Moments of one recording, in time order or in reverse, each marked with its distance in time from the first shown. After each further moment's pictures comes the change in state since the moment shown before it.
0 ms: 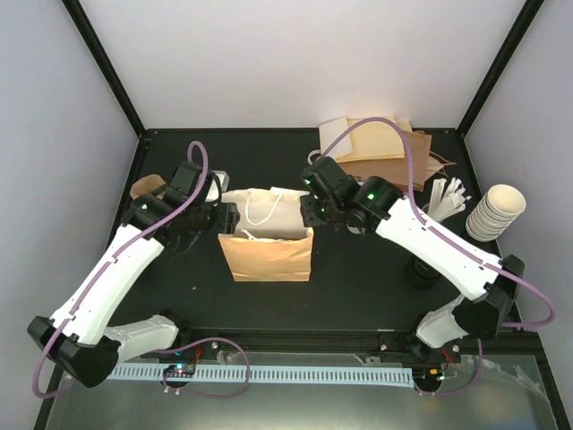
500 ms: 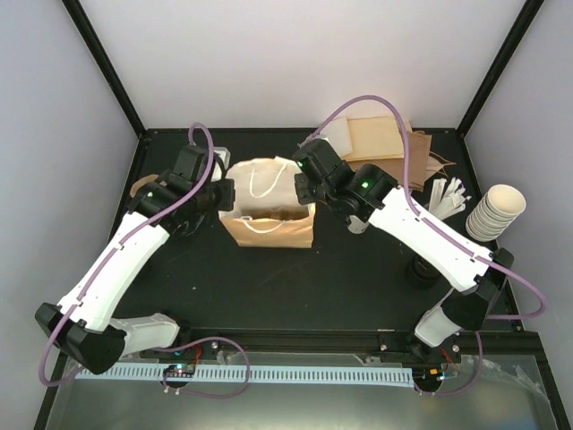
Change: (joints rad) left arm 0.002 0.101 0.091 0.113 -0.089 0.034; right arm 0.011 0.107 0.177 0.022 0.195 -0.101
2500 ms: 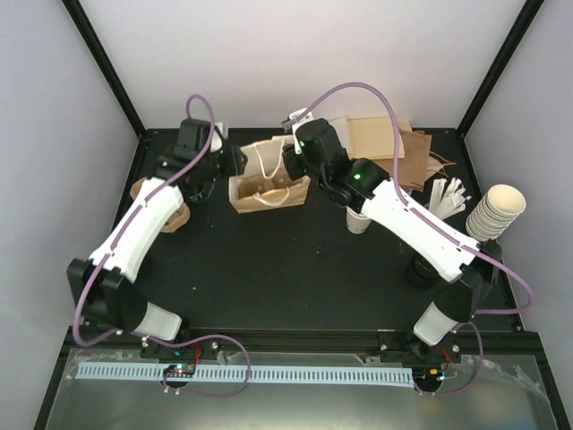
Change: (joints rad) left arm 0.166 0.170 -0.024 0.364 0.196 -0.104; right arm -0.063 0.074 -0.030 0.452 -0.001 -0.375
